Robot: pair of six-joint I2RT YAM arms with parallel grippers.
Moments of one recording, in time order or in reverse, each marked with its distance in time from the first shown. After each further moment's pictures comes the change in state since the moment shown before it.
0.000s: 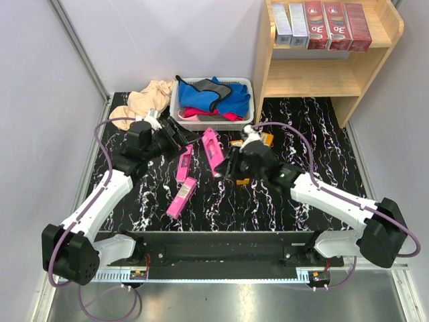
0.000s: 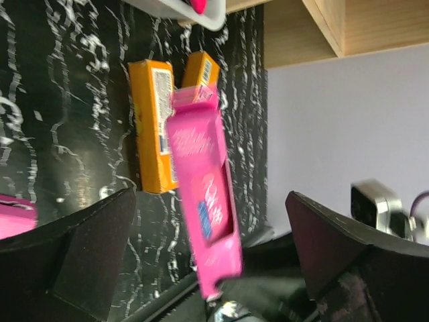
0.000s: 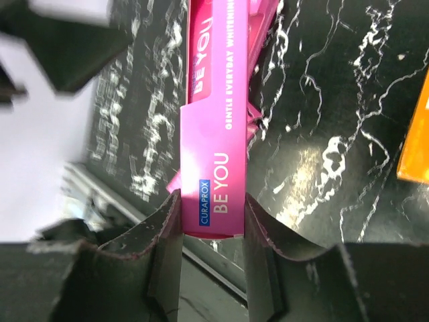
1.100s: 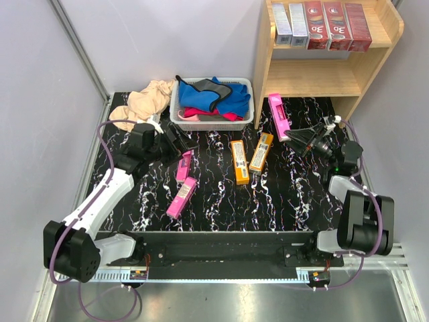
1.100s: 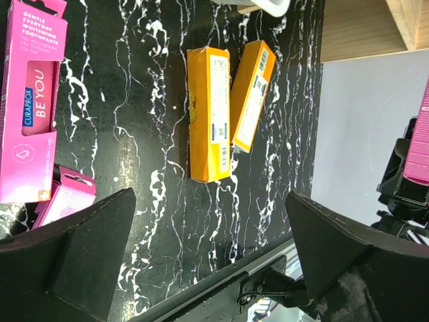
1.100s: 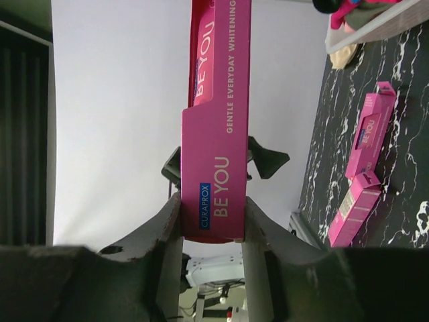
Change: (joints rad) left arm 0.000 0.002 0.007 -0.148 -0.069 0.100; right arm -1.100 0.077 -0.422 1.325 -1.148 0.943
